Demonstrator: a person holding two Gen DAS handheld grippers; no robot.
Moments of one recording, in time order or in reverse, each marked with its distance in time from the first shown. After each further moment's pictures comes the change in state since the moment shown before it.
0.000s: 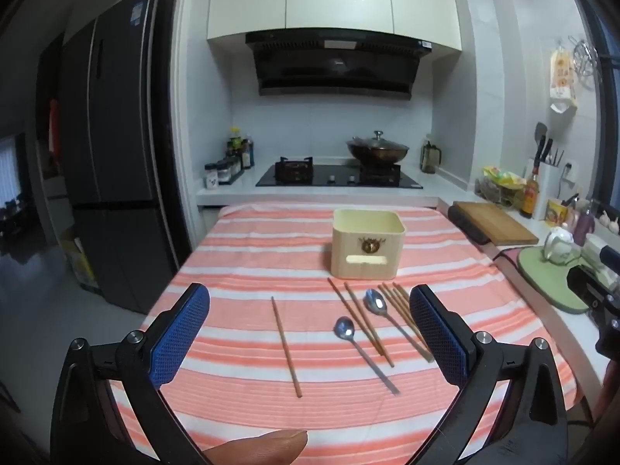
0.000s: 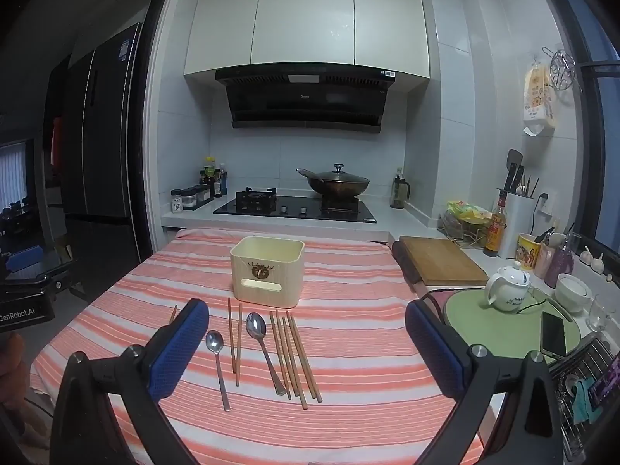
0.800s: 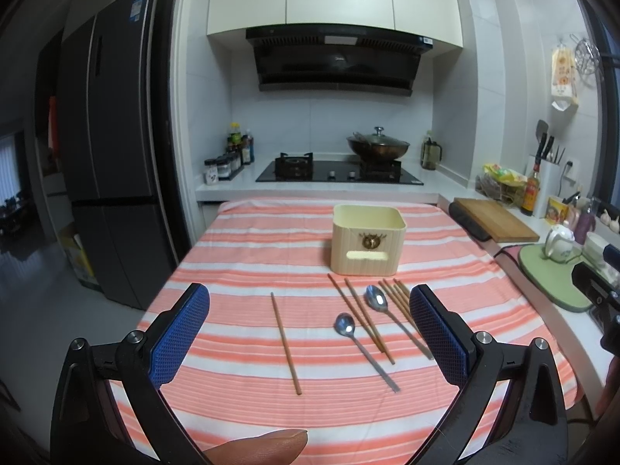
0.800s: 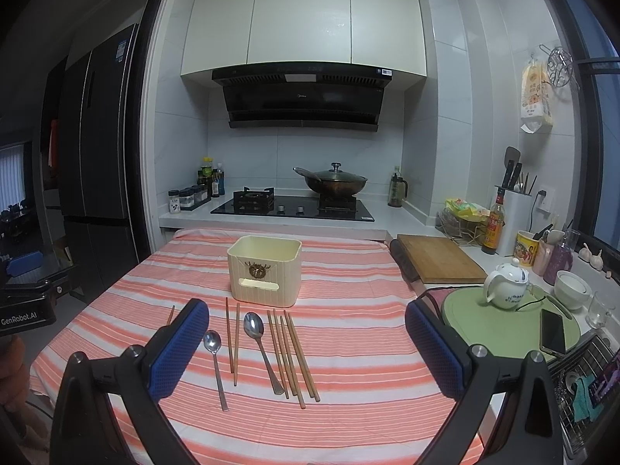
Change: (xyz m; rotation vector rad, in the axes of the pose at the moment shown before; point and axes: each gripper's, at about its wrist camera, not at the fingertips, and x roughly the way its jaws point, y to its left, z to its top) left arm 0.001 -0.001 -0.008 -0.003 0.007 0.003; right arm 0.001 -0.001 0.002 0.007 0.004 -0.006
